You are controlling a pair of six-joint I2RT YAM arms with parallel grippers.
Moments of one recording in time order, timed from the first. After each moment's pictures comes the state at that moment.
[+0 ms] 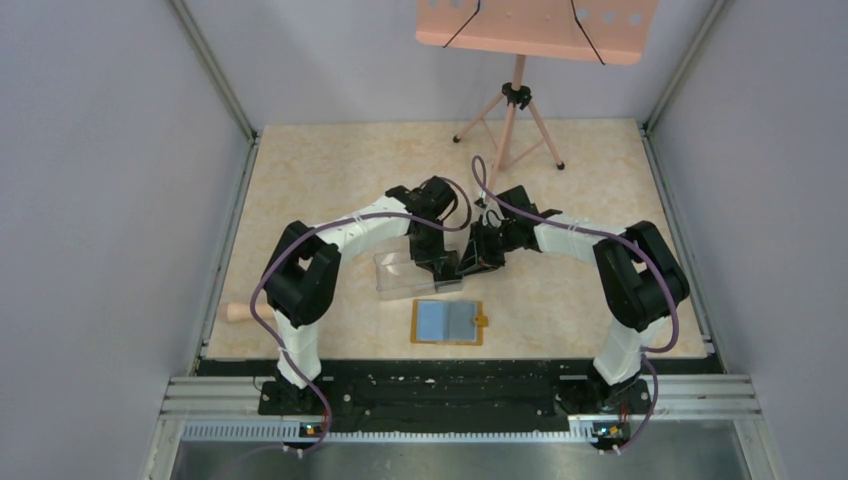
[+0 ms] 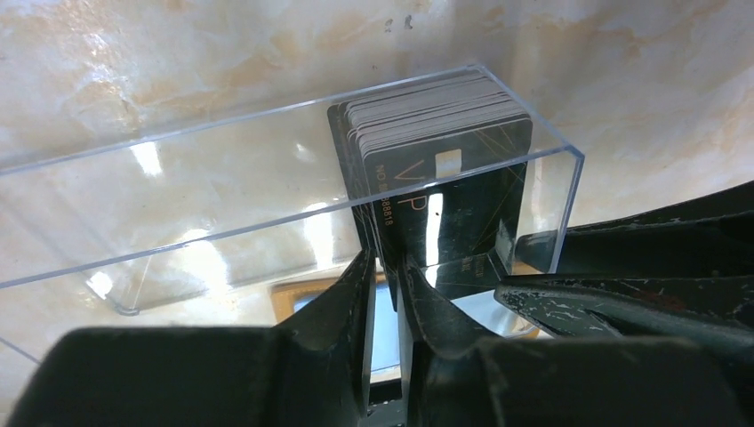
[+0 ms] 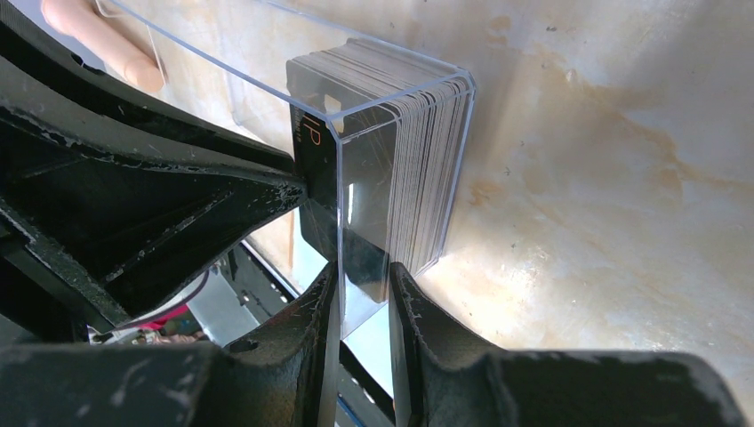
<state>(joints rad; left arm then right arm) -0.70 1.92 1.46 -0.83 0.05 -0.72 0.49 1.77 1.02 -0.26 -0.65 0.53</state>
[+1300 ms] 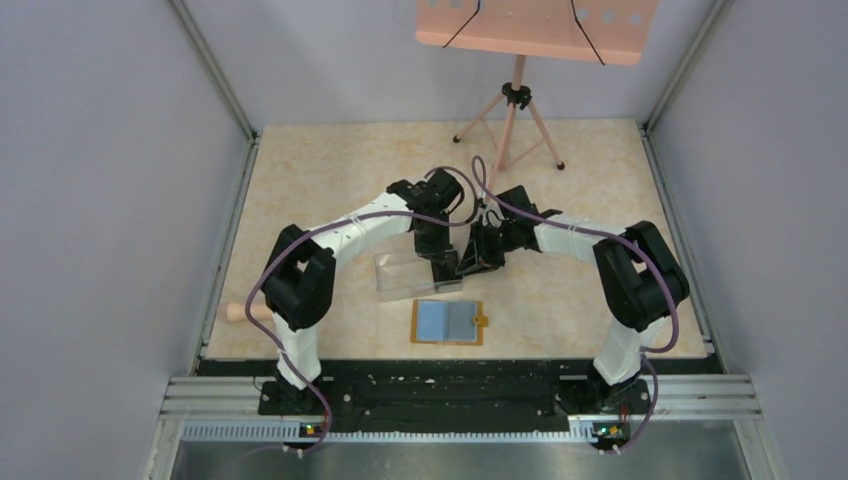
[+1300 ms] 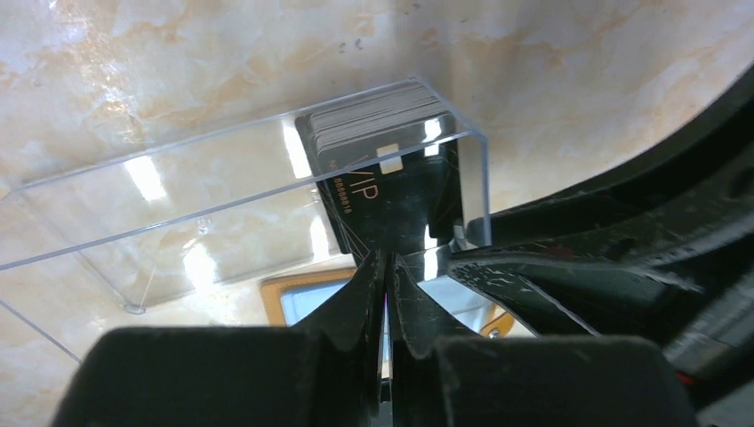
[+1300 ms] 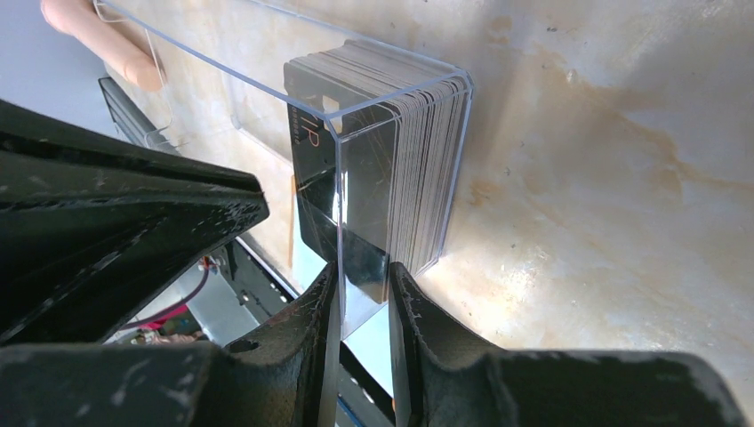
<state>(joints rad) -0.72 1.91 1.54 -0.87 0.01 -0.71 0.49 1.77 1.02 -0.26 -0.66 0.53</state>
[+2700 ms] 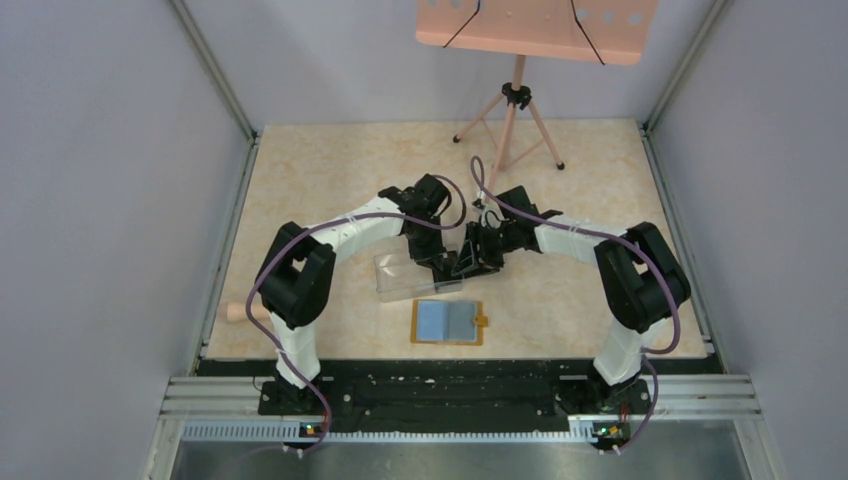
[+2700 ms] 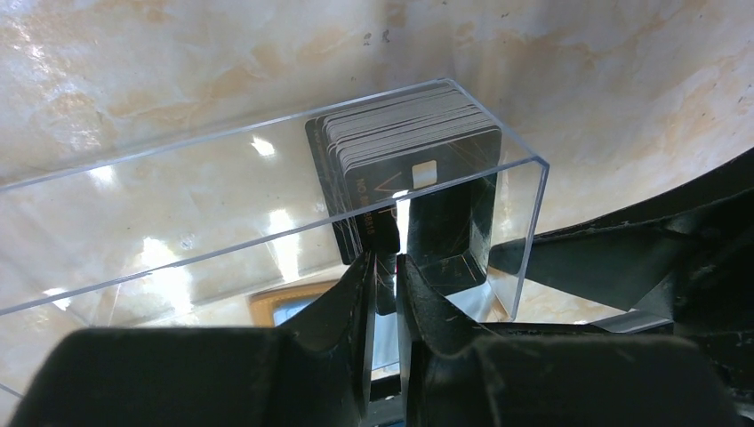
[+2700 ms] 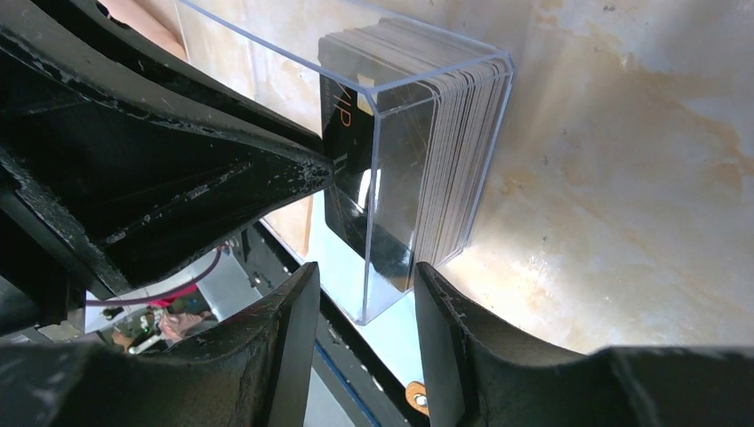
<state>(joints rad) -0.66 1.90 1.42 -0.75 0.13 -0.75 0.49 1.76 1.01 -0.25 -0.71 0.52</state>
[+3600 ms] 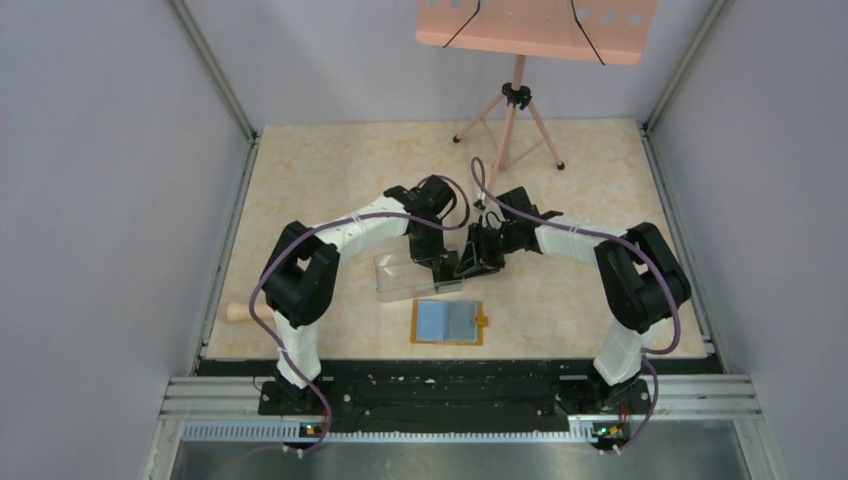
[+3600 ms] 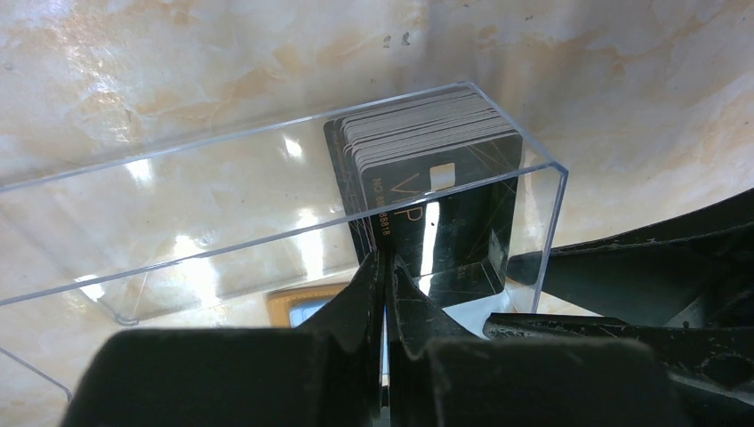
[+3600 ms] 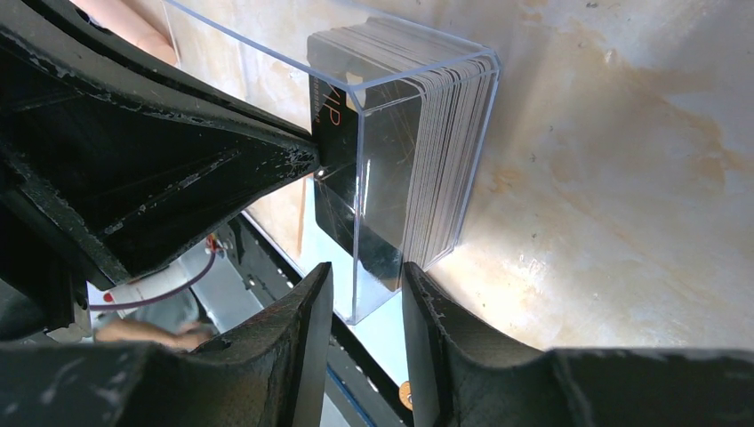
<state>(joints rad) -0.69 1.92 1.46 -0.80 0.06 -0.74 0.49 1.76 1.00 -0.25 -0.70 0.53</state>
